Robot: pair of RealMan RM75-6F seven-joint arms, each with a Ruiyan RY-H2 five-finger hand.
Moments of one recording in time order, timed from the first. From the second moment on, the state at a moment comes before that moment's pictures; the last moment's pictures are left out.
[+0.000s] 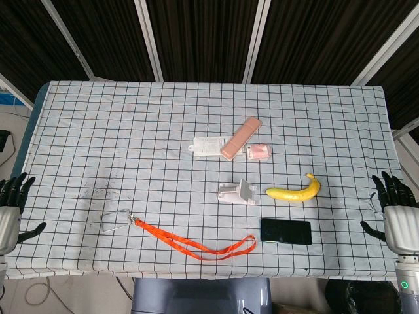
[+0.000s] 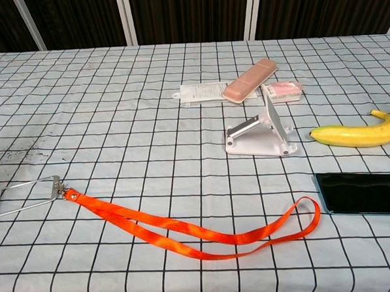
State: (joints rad) left arm -0.09 -1.16 -0.06 -1.59 1.50 1.52 0.13; right arm 0.10 -1.16 0.13 -1.53 -1.46 1.52 -0.10
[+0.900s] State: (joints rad) left arm -0.10 -1.17 -0.06 -1.58 1.50 1.51 0.12; right arm 0.11 -1.14 0.08 -1.68 -1.52 1.48 -0.13
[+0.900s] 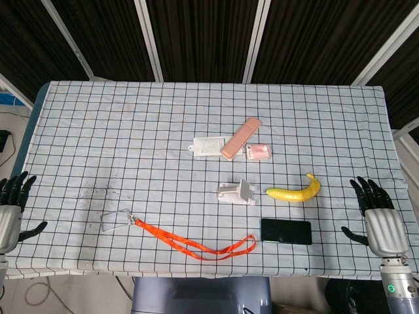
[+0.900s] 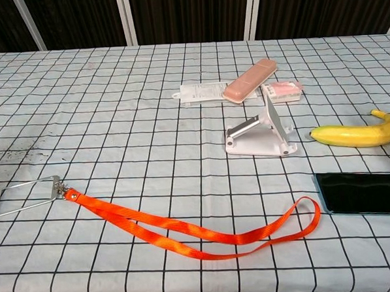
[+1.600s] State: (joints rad) left arm -0.10 -1.15 -0.06 -1.58 1.49 1.50 0.08; right arm 0.16 -1.30 -0.01 -1.82 -1.42 1.28 -0.45
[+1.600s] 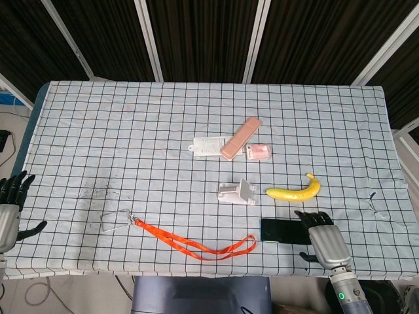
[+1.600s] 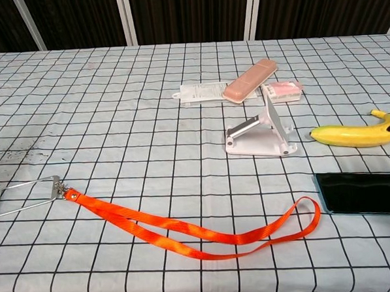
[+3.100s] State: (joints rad) left arm -0.11 -1.15 -0.07 -1.60 1.45 1.48 0.07; right arm 0.27 -1.45 0.06 -1.73 -1.12 1.18 -0.55
